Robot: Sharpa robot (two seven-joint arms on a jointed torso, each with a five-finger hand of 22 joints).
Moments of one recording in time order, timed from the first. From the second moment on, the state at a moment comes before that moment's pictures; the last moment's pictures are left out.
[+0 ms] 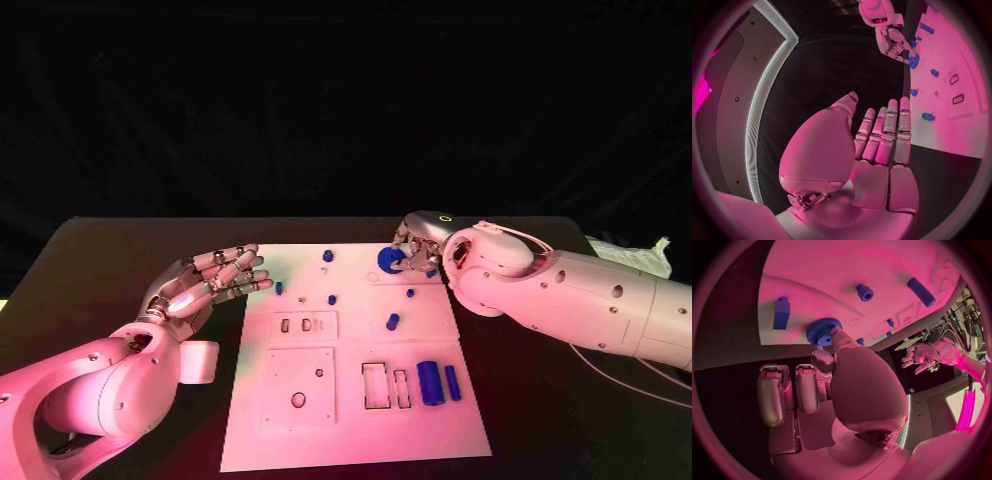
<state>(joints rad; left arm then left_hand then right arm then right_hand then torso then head) 1.14 -0.92 0.01 1.75 0.05 -0.41 0.46 1.44 -0.12 0.22 0.21 0.14 0.87 0.22 0.09 0.07 0.88 0.20 0.14 0.06 1.00 0.16 0.17 0.10 0.17 0.89 0.26 0.27 0.13 1.14 -0.91 0.14 1.53 -1.67 -0.25 -0.42 1.44 -0.10 0.16 0.24 0.16 1.10 0.11 0.12 0.08 1.38 0.01 0.97 1.10 1.46 -0.05 1.44 1.31 0.05 1.47 0.06 1.51 1.31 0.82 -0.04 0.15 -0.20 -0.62</state>
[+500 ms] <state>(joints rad) 1.14 -0.92 0.01 1.74 0.05 -0.41 0.46 1.44 -0.12 0.22 0.21 0.14 0.87 0.22 0.09 0.07 0.88 0.20 0.14 0.06 1.01 0.15 0.17 0.10 0.17 0.89 0.26 0.27 0.13 1.14 -0.89 0.14 1.63 -1.79 -0.30 -0.43 1.44 -0.10 0.19 0.24 0.19 1.10 0.11 0.10 0.08 1.38 0.01 0.95 1.10 1.46 -0.05 1.45 1.31 0.04 1.47 0.06 1.51 1.31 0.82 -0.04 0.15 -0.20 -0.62</state>
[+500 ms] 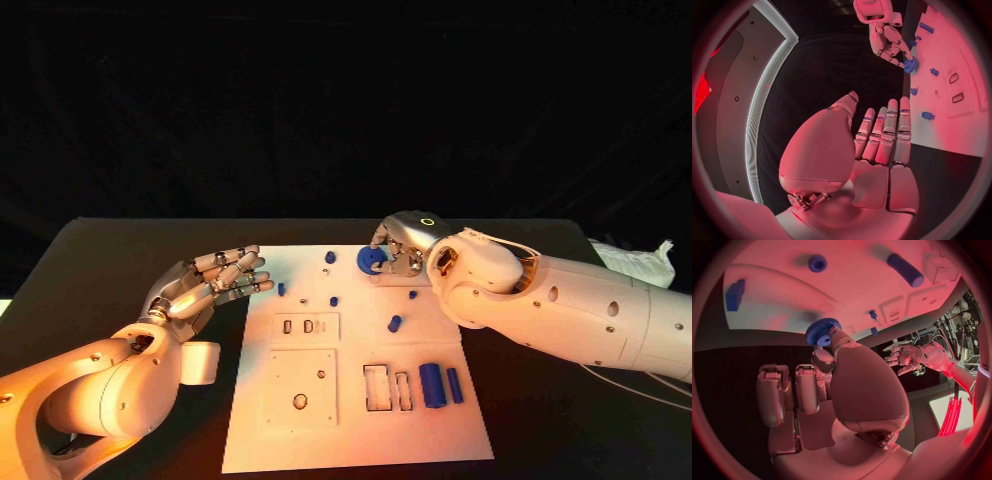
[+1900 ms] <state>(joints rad) 1.14 -0.92 0.01 1.74 0.06 -0.41 0.45 1.44 -0.11 0.23 0.19 0.14 0.87 0.22 0.08 0.07 0.88 0.20 0.14 0.06 1.01 0.15 0.16 0.10 0.17 0.90 0.26 0.27 0.13 1.13 -0.70 0.11 1.55 -1.94 -0.28 -0.46 1.44 -0.09 0.23 0.26 0.17 1.10 0.11 0.08 0.07 1.39 0.01 0.94 1.11 1.46 -0.05 1.45 1.31 0.04 1.47 0.06 1.52 1.31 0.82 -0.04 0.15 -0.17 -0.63</state>
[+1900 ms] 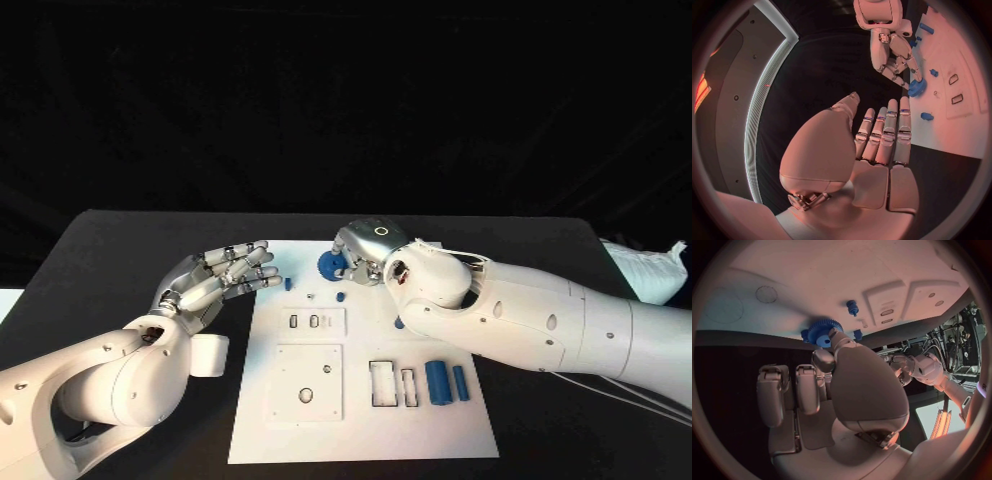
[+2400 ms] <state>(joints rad) 1.14 -0.92 0.01 1.74 0.06 -0.41 0.45 1.44 -0.11 0.22 0.19 0.14 0.87 0.22 0.08 0.07 0.88 0.20 0.14 0.06 1.01 0.15 0.16 0.10 0.17 0.90 0.26 0.27 0.12 1.12 -0.69 0.11 1.53 -1.93 -0.27 -0.47 1.21 -0.15 0.15 0.29 0.17 1.02 0.12 0.06 0.07 1.35 0.03 0.80 1.03 1.47 -0.04 1.45 1.31 0.04 1.46 0.07 1.52 1.31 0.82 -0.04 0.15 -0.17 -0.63</state>
